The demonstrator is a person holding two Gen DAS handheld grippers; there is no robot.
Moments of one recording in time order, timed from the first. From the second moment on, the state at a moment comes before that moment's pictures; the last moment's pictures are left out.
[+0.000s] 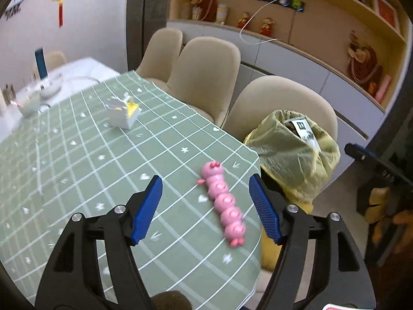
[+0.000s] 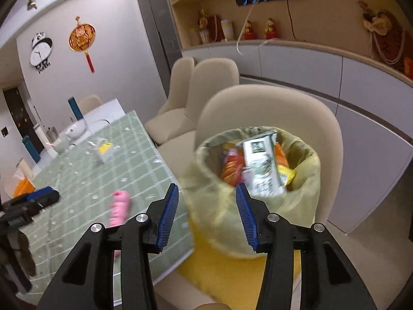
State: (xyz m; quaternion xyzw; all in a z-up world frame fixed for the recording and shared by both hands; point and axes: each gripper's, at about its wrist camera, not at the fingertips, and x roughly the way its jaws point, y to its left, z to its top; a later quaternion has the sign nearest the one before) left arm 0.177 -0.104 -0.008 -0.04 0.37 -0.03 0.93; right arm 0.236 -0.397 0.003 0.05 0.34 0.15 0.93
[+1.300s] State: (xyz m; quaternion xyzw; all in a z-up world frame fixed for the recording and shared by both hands) left arm 0.020 -0.087 0.028 0.03 0.28 -0.02 0.96; right arm 0.016 -0.285 0.023 0.04 0.29 0.11 0.95
